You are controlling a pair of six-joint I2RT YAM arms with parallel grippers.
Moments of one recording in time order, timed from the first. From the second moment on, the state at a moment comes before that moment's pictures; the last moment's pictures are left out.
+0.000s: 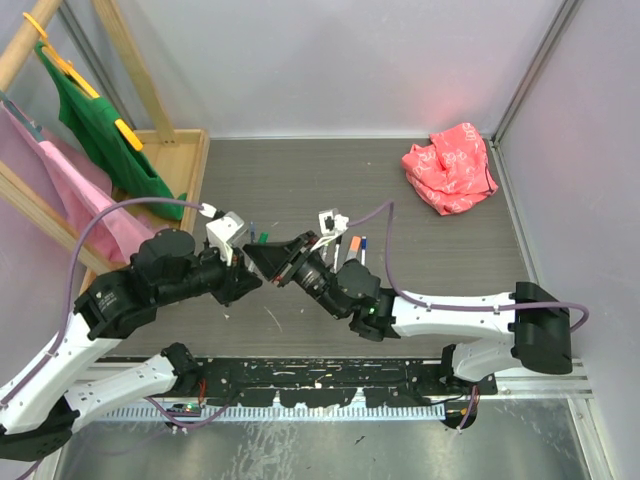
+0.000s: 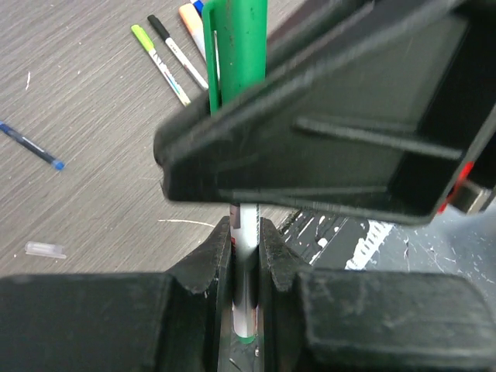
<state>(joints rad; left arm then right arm) -0.84 0.77 1.14 -0.86 0.11 -0.22 1.30 1.36 0.86 0.76 0.43 0.74</state>
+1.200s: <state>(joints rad) -0.82 0.68 1.05 -0.34 0.26 -0.22 1.40 0.94 0.98 0.16 0.48 0.37</state>
